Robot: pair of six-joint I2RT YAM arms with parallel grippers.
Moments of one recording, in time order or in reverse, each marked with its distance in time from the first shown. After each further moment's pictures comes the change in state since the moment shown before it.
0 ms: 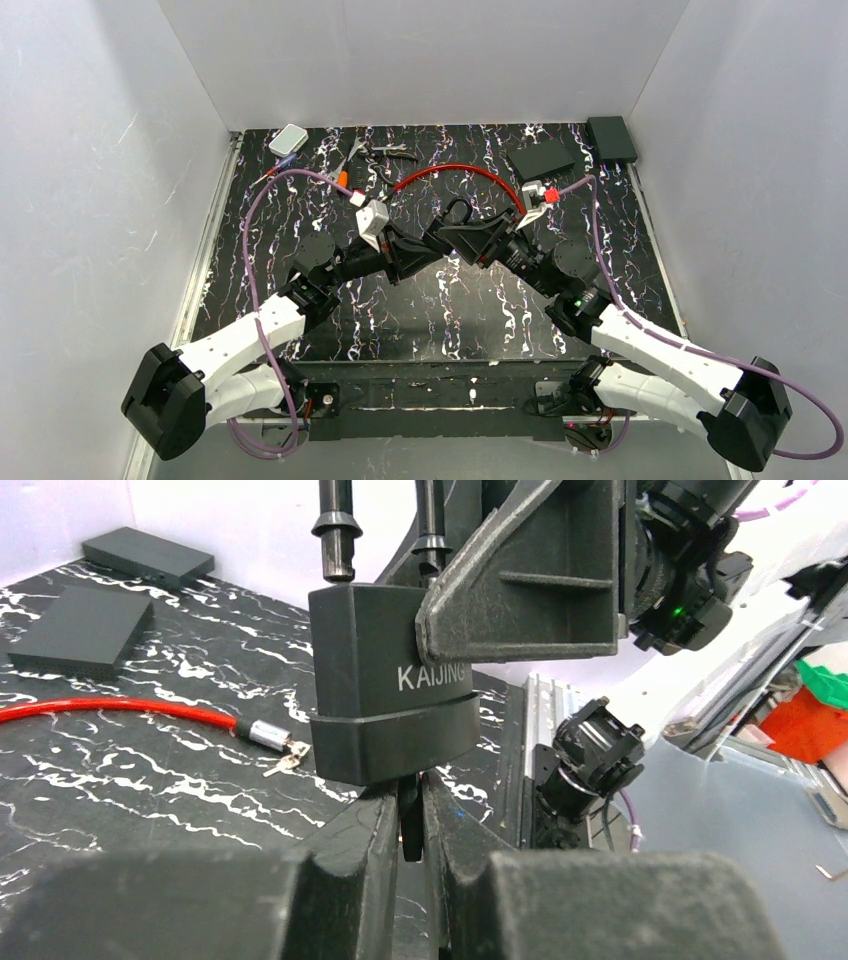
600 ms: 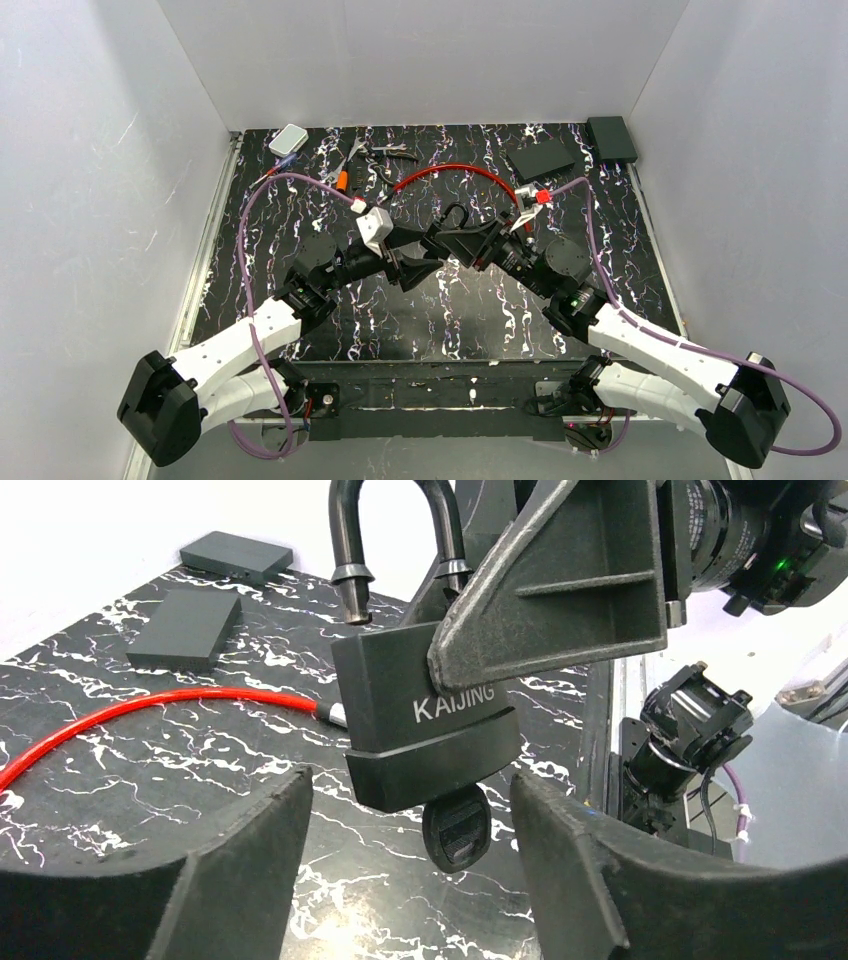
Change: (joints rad) left arm -0.016 -0.044 0.001 -0.132 -0.104 0.212; right arm -0.001 0.023 -0.013 -0.028 0.018 0.019
